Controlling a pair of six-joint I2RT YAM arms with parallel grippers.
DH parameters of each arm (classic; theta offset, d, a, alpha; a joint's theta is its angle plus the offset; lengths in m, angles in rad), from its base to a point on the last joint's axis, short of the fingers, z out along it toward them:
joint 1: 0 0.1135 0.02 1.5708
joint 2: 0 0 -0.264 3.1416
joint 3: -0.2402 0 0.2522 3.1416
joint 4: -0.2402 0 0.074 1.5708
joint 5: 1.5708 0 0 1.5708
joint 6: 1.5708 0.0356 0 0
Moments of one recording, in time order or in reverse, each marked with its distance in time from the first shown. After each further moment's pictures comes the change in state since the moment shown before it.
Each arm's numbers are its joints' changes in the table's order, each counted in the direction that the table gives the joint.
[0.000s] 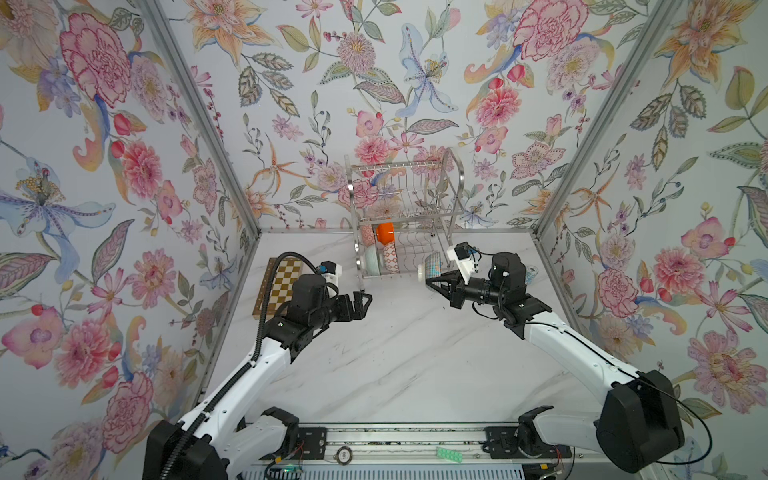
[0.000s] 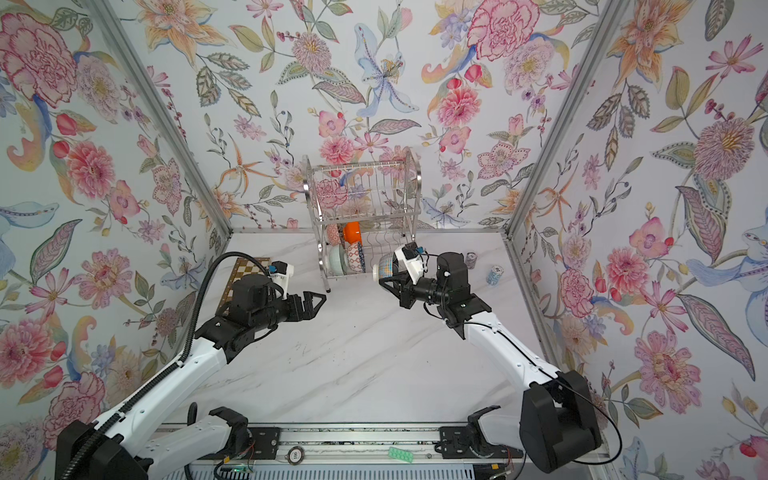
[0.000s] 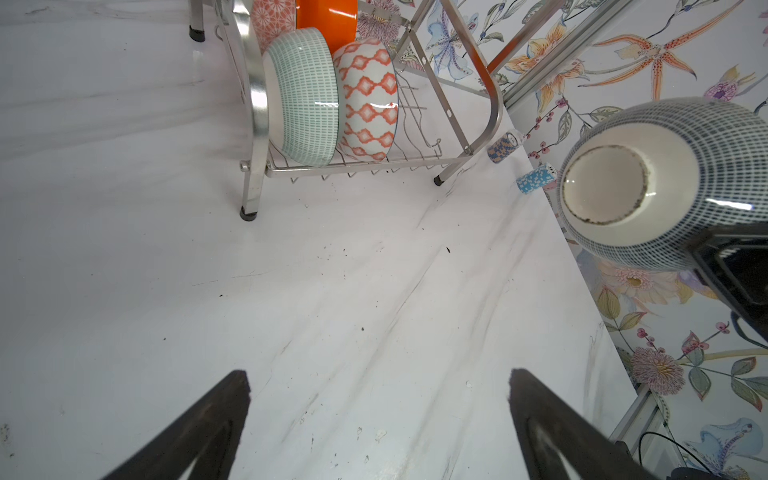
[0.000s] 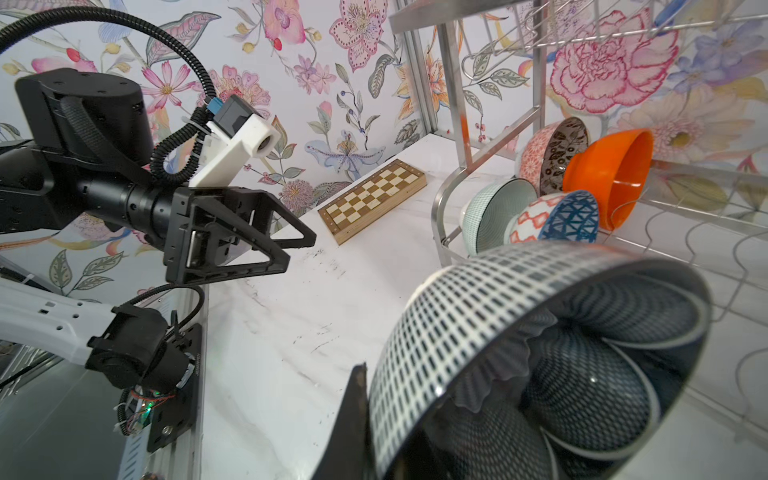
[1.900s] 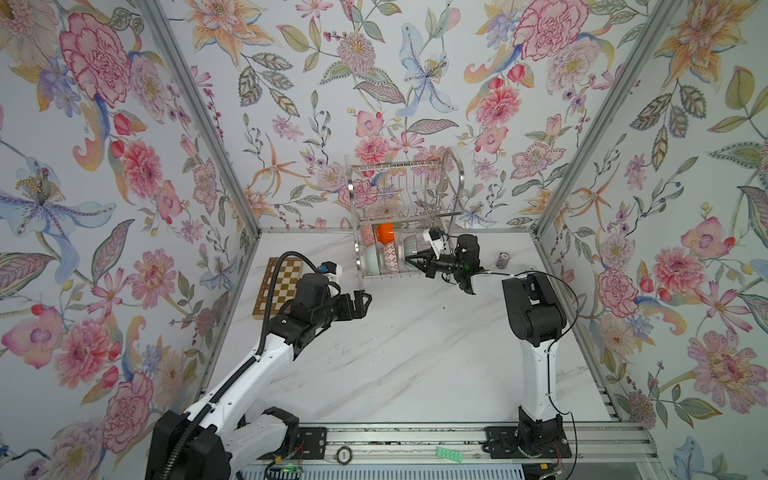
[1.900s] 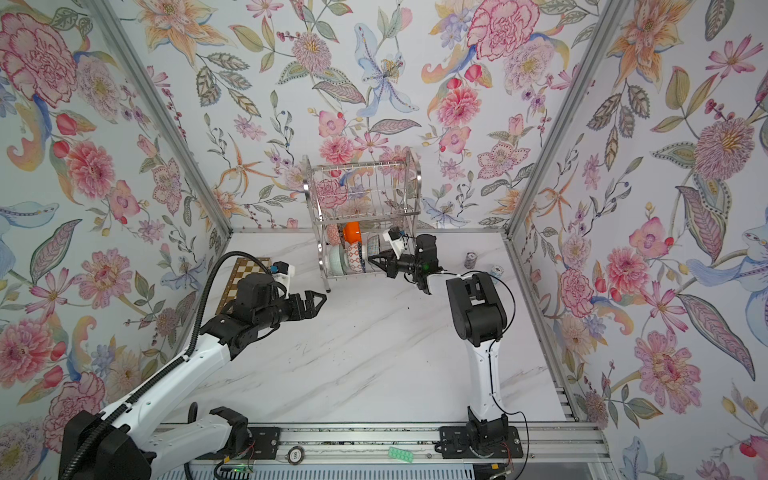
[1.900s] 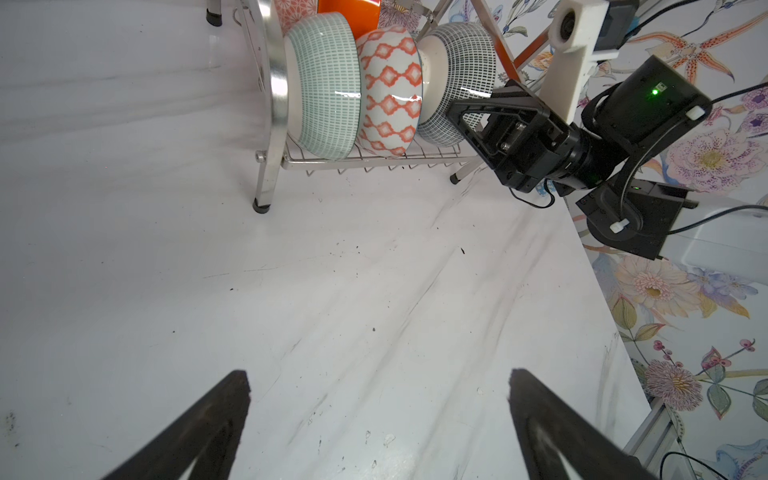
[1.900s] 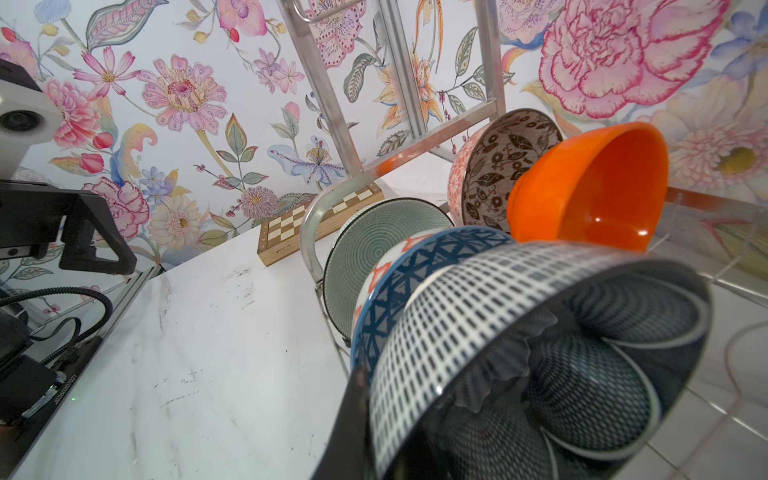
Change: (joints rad) left arm 0.000 -0.035 0.000 0.006 -0.028 -0.018; right arm -0.079 -0.866 -0.491 0.492 -0.233 0.065
